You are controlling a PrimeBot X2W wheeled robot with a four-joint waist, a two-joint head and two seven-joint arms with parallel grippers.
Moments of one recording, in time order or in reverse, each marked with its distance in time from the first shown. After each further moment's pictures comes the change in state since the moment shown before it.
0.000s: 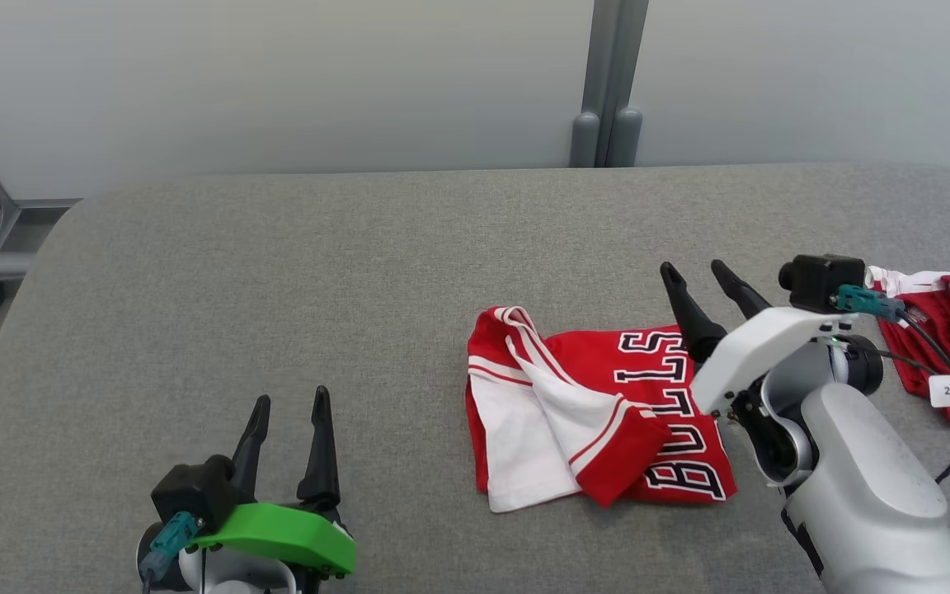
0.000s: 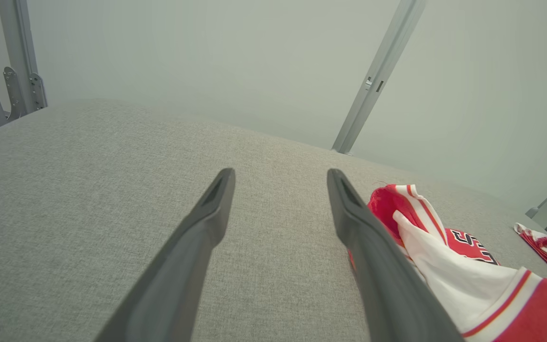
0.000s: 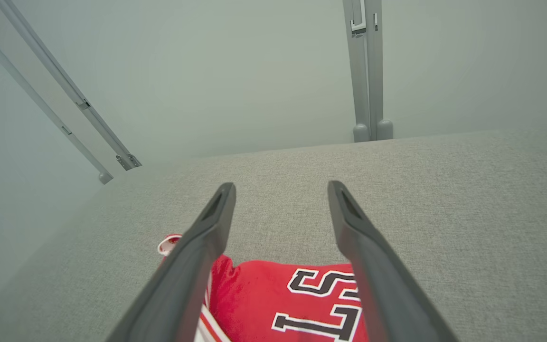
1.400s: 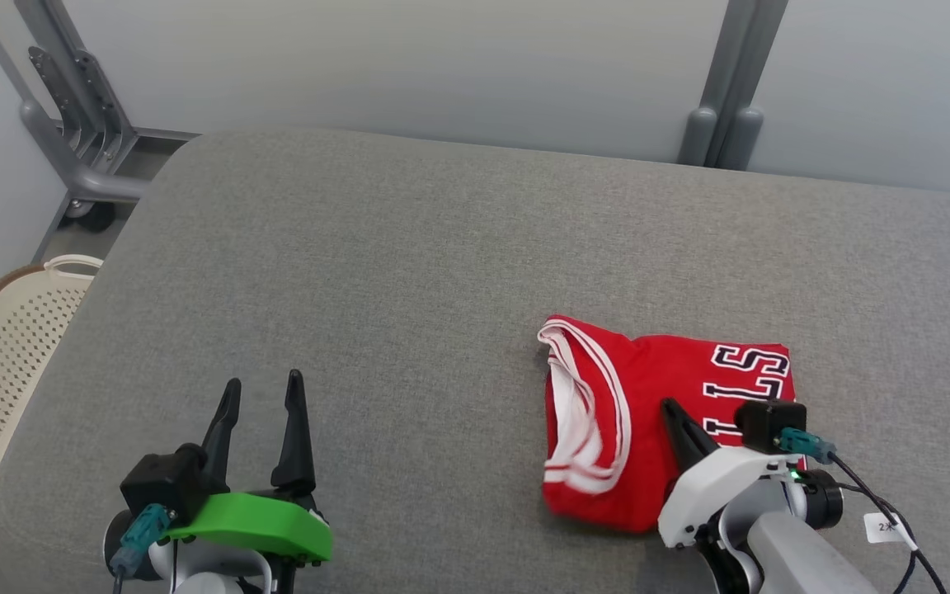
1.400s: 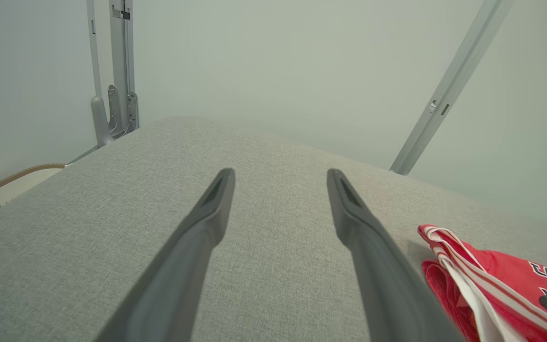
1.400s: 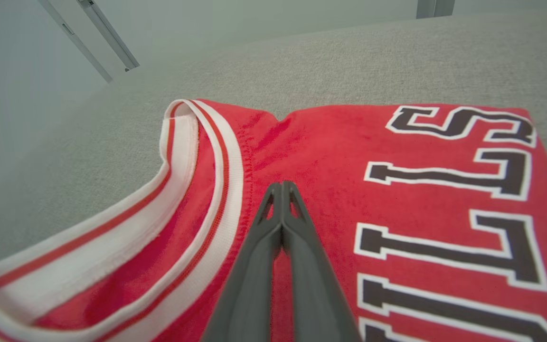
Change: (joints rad) left arm 0.005 0.053 -0.007 -0.083 -0.007 0.040 0.021; right arm 0.147 0.081 0.025 0.267 -0.088 0.000 -0.258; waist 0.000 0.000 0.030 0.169
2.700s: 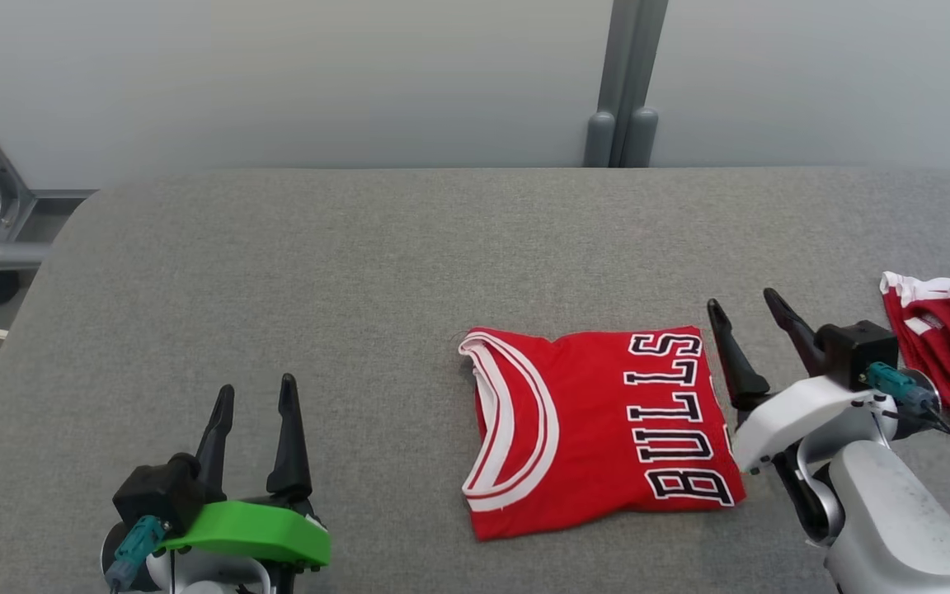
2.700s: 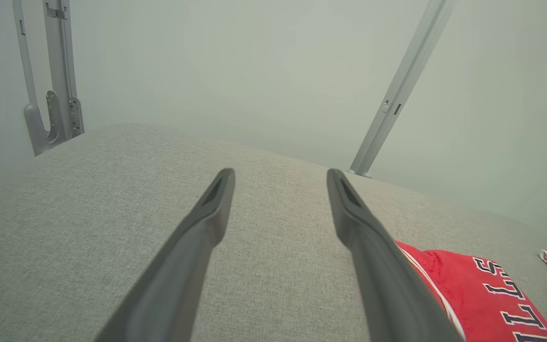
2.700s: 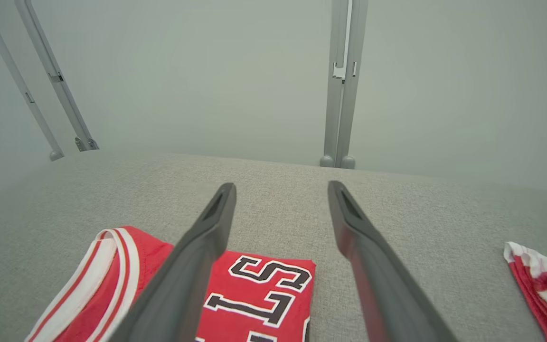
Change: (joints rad) left arm 0.019 -0.004 0.005 -0.025 -0.018 0.024 -0.015; right arm -0.009 -0.128 -0.064 -0.293 -0.154 0.000 0.006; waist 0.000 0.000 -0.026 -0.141
